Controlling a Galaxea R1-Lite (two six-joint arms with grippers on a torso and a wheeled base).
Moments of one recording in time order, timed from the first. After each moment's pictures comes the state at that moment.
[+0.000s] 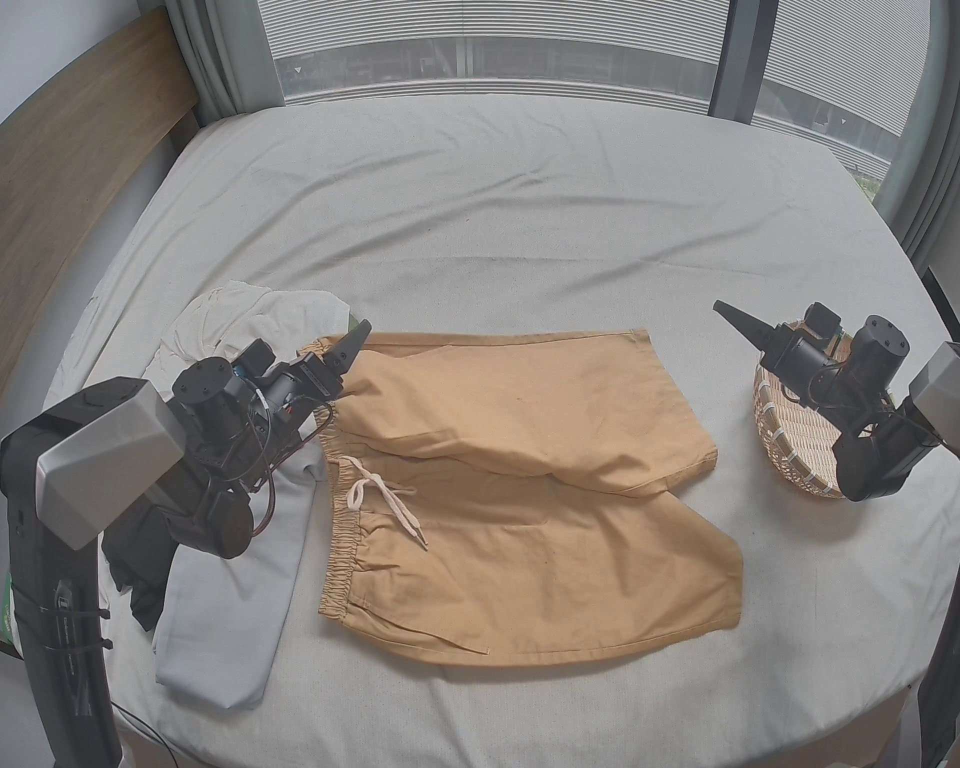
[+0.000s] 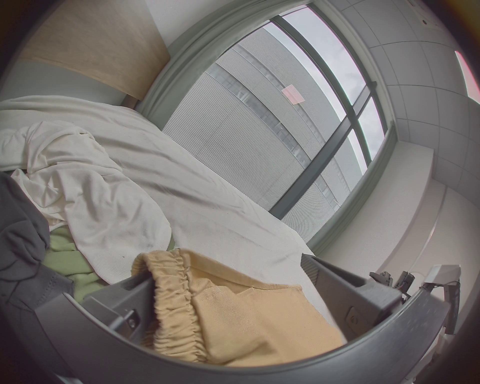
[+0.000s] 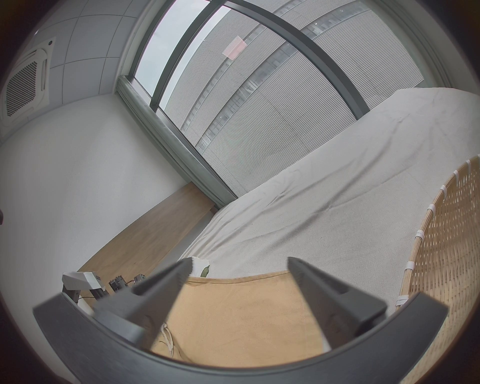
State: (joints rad) left arm -0.19 2.34 -1.07 -1.52 -0.23 -0.59; right arm -0.02 2.17 -1.02 -1.43 0.67 0.61
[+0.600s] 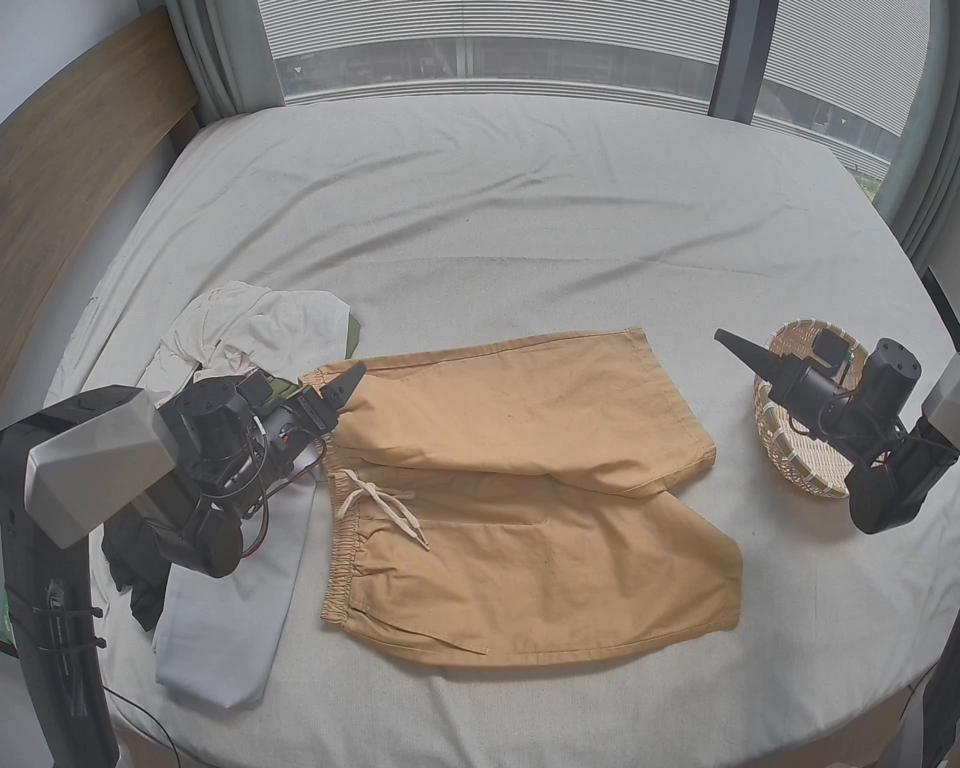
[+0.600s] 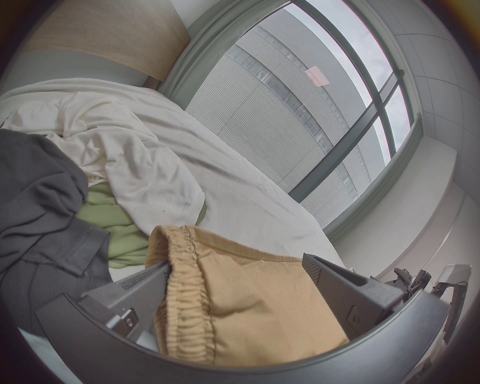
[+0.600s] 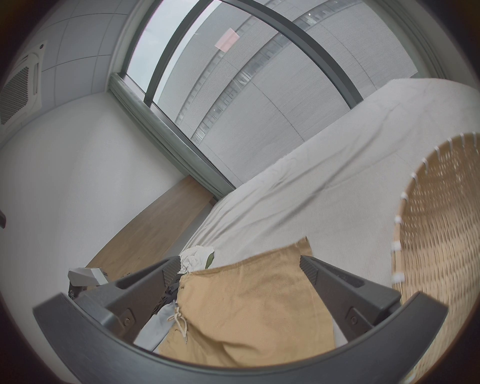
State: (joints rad) left arm -0.18 2.30 -0.91 -1.43 -0.21 -0.59; right arm 0.00 2.07 -0.76 -1.49 0.67 0.60
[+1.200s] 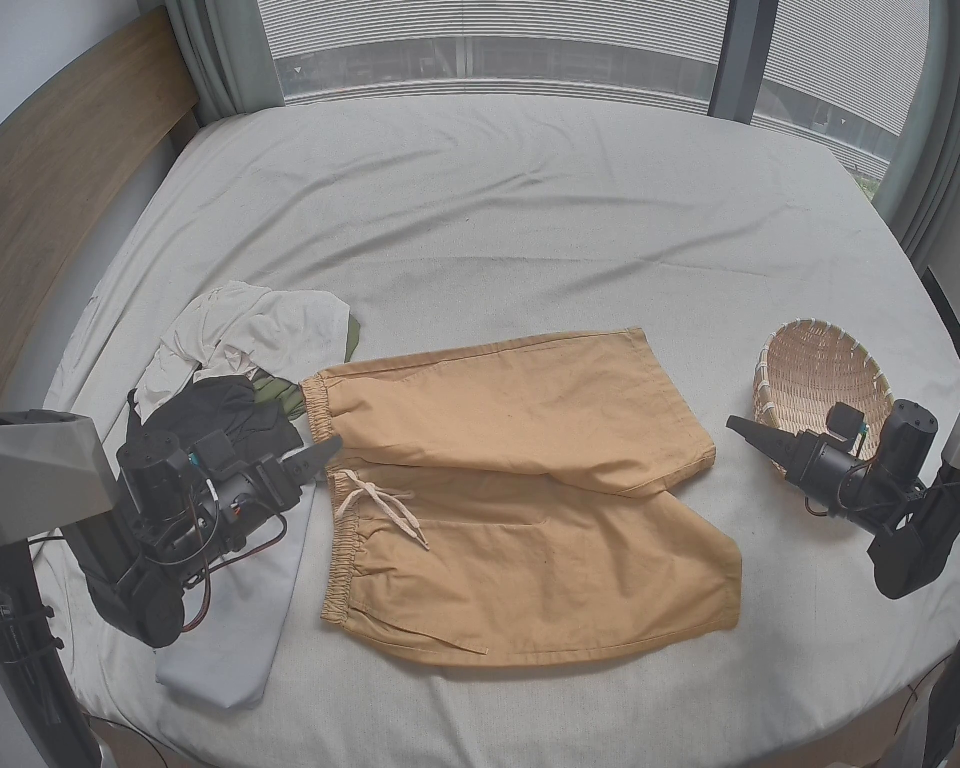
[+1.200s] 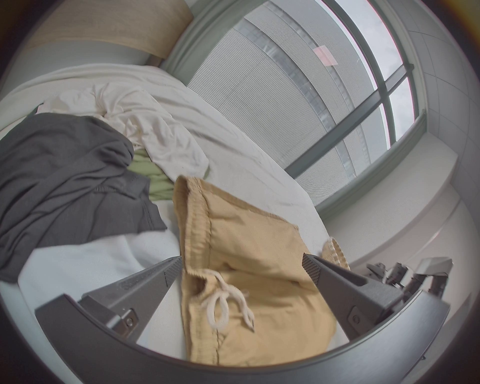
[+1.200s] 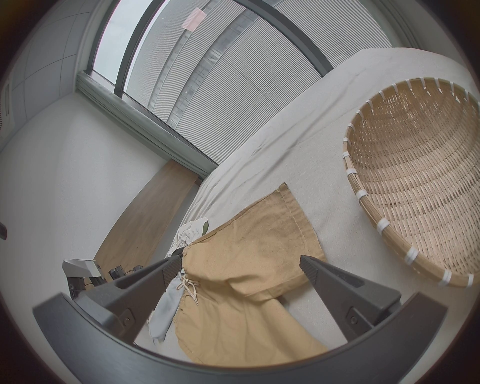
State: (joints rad) left arm -0.15 2.10 -0.43 -1.55 -0.38 -0.57; right arm -0.02 1.98 -0.42 -1.50 0.67 0.59
